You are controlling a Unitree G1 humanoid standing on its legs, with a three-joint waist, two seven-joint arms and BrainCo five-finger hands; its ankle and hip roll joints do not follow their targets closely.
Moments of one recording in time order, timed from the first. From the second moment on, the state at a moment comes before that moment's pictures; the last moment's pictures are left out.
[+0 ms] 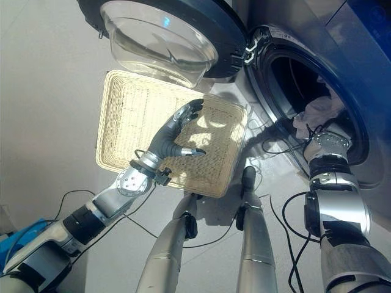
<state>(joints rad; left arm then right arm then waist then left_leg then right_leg) -0.76 0.59 -0.69 0.10 -0.35 -0.38 0.22 -1.17 -0.63 -0.10 1.06 1.97 -0.59 -0.11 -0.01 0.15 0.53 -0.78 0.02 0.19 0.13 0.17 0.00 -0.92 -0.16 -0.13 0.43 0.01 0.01</state>
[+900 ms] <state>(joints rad) -0.76 0.59 -0.69 0.10 -0.35 -0.38 0.22 -1.19 -0.57 -0.06 1.07 1.97 -0.60 -0.03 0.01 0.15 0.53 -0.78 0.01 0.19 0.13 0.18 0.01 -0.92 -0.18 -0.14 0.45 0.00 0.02</state>
